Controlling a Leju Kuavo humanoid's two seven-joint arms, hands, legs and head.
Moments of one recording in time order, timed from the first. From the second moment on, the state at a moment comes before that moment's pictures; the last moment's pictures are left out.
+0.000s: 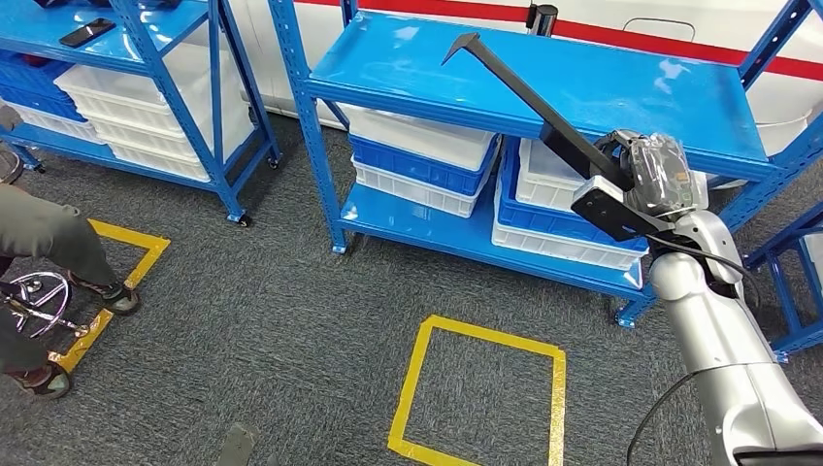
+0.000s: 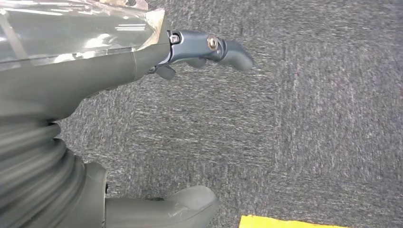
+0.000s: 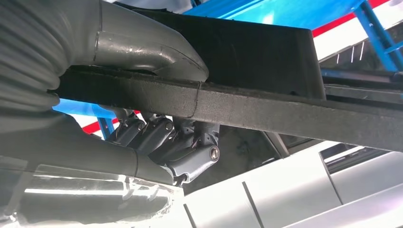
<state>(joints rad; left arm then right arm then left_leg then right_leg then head) -0.08 -0.12 0.24 -0.19 -0.41 0.32 -0.45 -0.71 -0.35 0.32 -1.11 0.70 -0.30 -0.35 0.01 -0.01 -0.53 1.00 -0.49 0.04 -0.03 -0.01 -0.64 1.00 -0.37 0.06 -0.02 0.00</state>
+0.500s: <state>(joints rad) -0.08 -0.12 0.25 -0.19 -0.42 0.31 -0.44 -0.69 -0.36 0.30 -1.11 0.71 -0.30 -0.34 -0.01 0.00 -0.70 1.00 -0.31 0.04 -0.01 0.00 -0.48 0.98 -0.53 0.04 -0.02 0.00</state>
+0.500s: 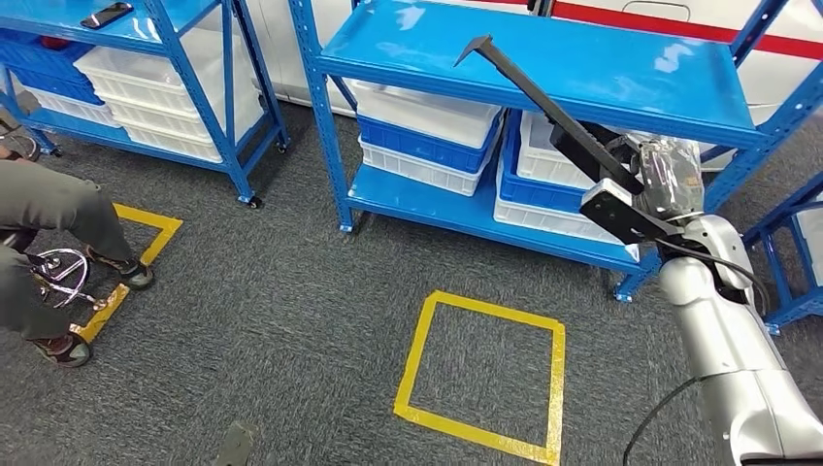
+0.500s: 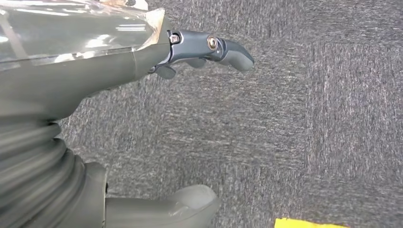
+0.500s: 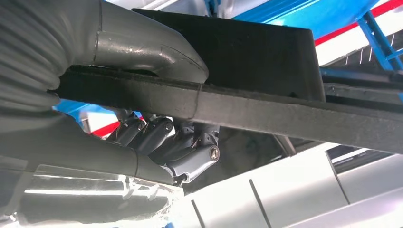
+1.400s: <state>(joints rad) -0.09 -0.12 0.25 -0.19 -0.42 0.30 -0.44 -0.61 -0.37 0.26 -1.16 0.71 -0.31 -0.33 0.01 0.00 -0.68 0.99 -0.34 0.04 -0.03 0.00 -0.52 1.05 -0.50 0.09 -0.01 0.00</state>
